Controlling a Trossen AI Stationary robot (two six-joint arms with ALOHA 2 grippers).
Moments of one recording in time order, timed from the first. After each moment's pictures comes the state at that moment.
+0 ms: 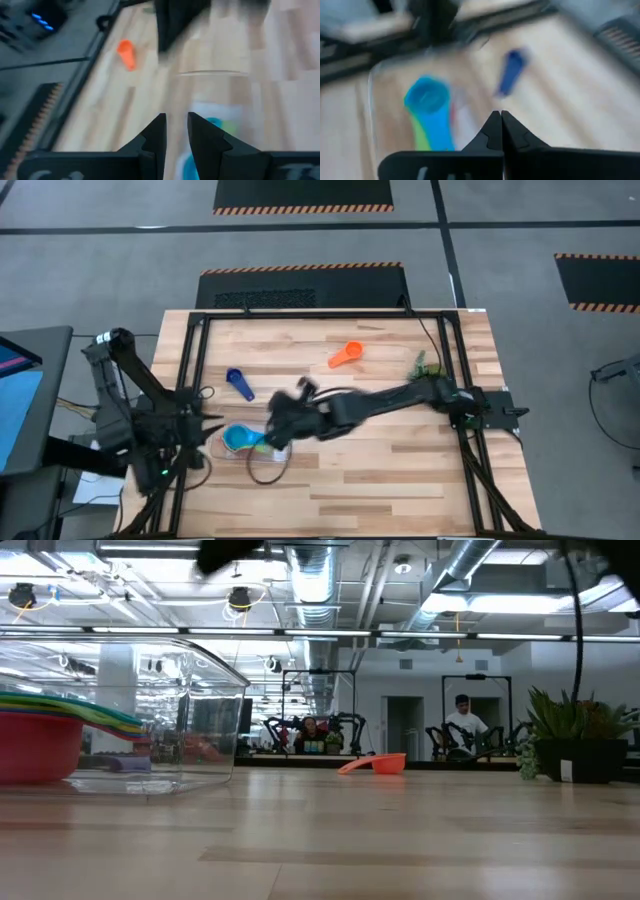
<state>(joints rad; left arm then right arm) -1.12 1.22 1.25 -1.57 -0.96 -1.16 0.26 2.31 2.35 -0.82 0.57 0.49</state>
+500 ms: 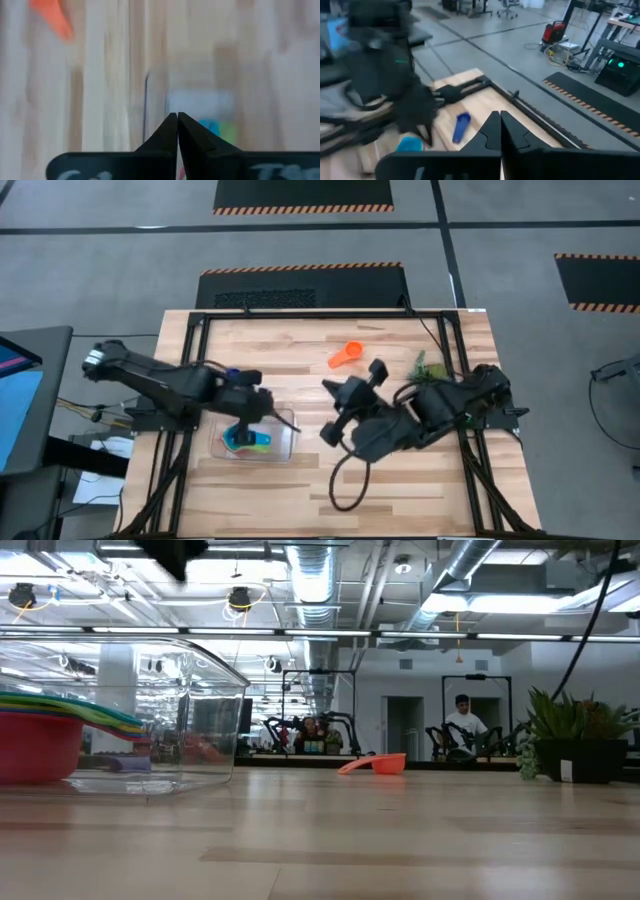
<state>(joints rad) -0.31 1.30 1.25 -1.05 -0.22 -0.21 0.47 1.92 2.36 -1.08 1.07 0.54</state>
